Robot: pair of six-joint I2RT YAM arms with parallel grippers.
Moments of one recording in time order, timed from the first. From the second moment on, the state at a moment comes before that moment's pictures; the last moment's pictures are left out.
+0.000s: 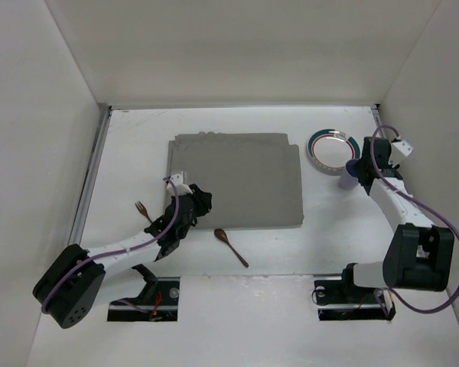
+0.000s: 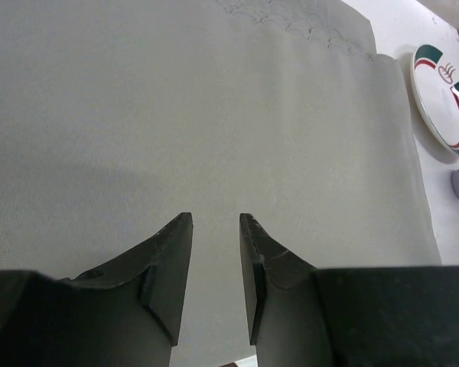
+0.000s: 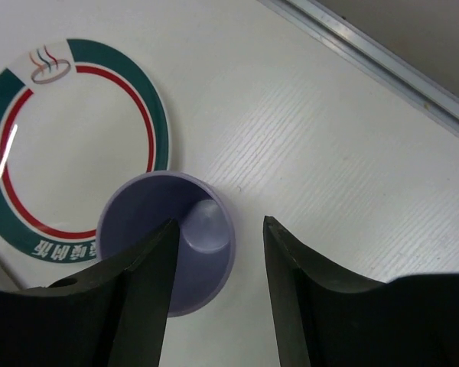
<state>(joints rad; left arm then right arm) -0.70 1.10 0.29 0.46 -0.41 -0.70 -0.11 1.33 0.89 -0.28 0.51 0.63</state>
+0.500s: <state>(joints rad) -0.66 1.13 0.27 0.52 -0.41 -0.72 -0.08 1.26 0.85 -0.28 0.52 0.65</state>
